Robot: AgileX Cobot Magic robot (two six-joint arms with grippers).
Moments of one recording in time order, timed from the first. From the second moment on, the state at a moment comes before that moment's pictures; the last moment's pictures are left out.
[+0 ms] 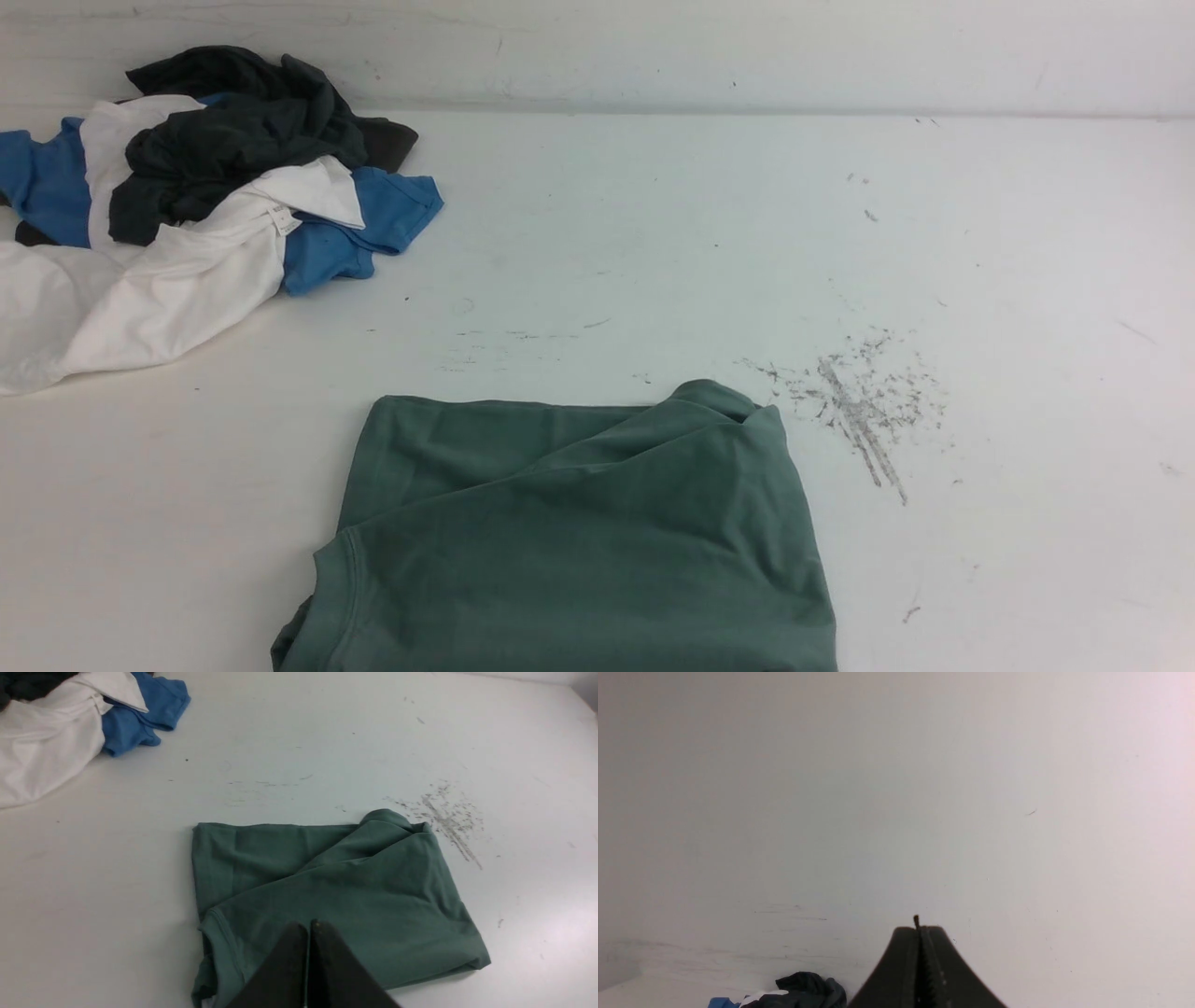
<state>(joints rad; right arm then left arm) 0.47 0.13 -0.70 -0.28 0.41 0.33 -0.19 0.44 -0.90 -0.26 1.03 -0.10</state>
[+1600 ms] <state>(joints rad) 0.47 -0.02 -0.66 -0.33 0.25 0.34 -0.17 0.31 -0.49 -0.15 0.56 0.05</state>
